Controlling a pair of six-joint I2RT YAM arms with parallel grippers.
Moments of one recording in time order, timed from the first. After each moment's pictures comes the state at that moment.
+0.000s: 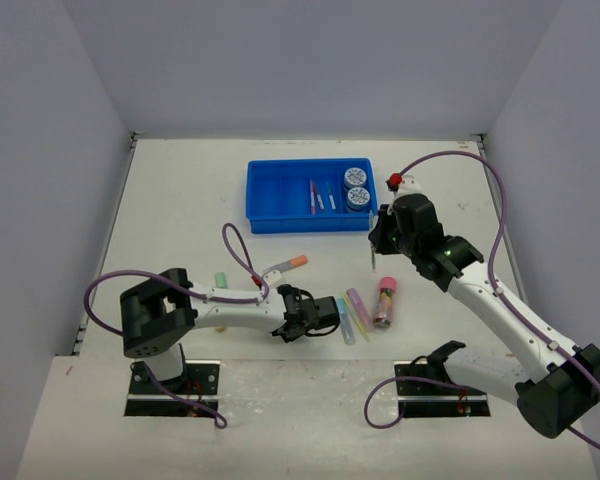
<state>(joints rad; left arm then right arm) -1.28 1.71 1.00 -0.83 -0.48 -1.88 0.53 1.08 0.95 -0.52 0.13 0.40</state>
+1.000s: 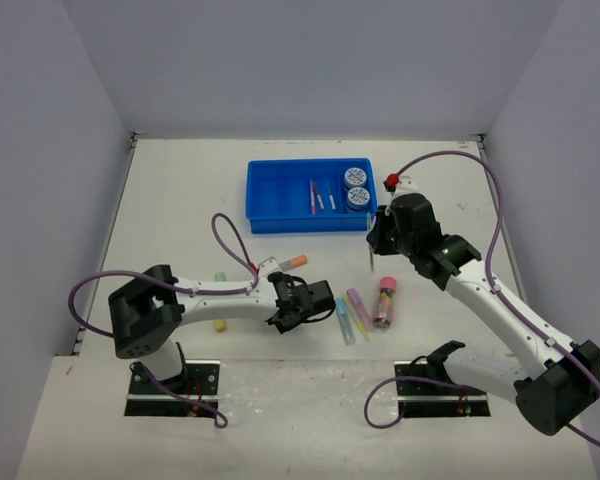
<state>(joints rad) -1.21 1.65 1.01 -0.86 -0.47 -1.79 0.53 1.09 0.95 -0.52 0.11 0.40</state>
